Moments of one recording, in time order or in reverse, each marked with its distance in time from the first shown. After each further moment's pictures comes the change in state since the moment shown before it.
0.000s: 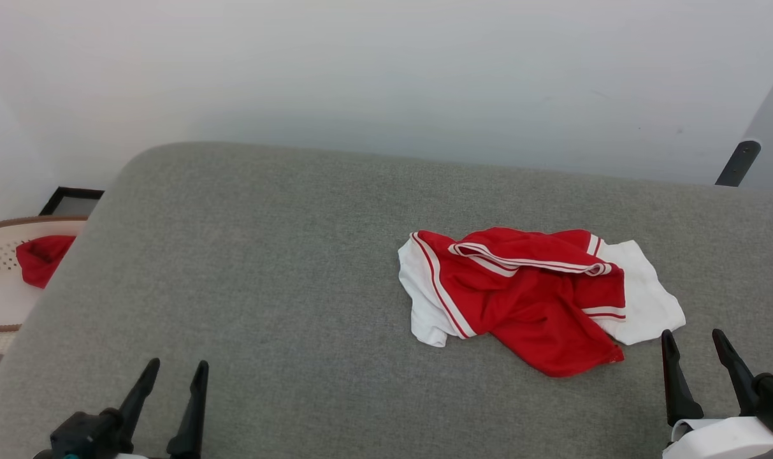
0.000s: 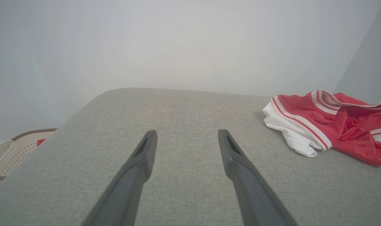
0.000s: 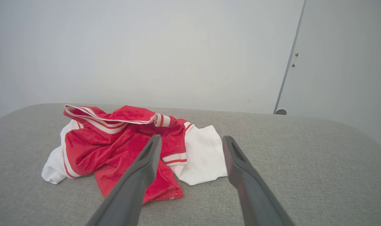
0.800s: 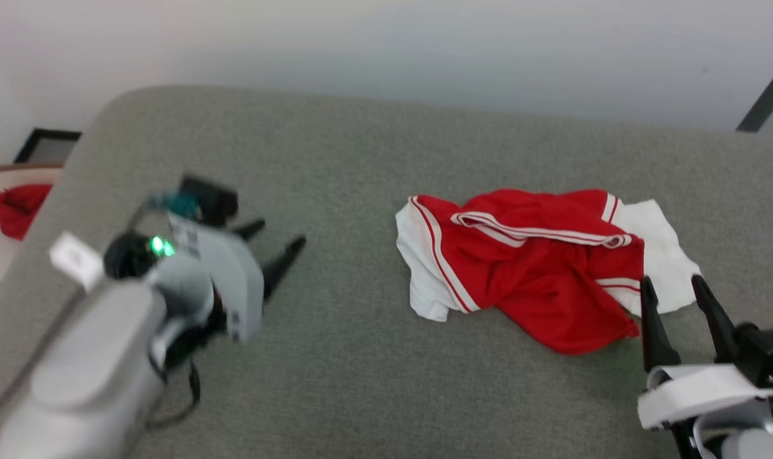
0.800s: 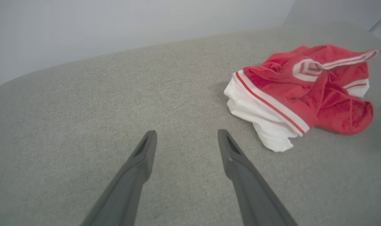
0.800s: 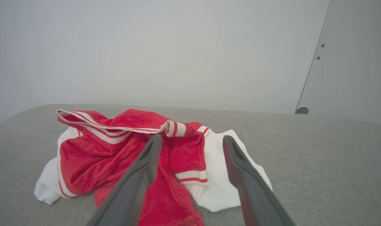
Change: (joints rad) left arm -0.668 0.115 -0.437 0.182 -0.233 -0.061 0.557; right arm -0.123 0.027 0.035 0.032 -0.002 0.000 -0.023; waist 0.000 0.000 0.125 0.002
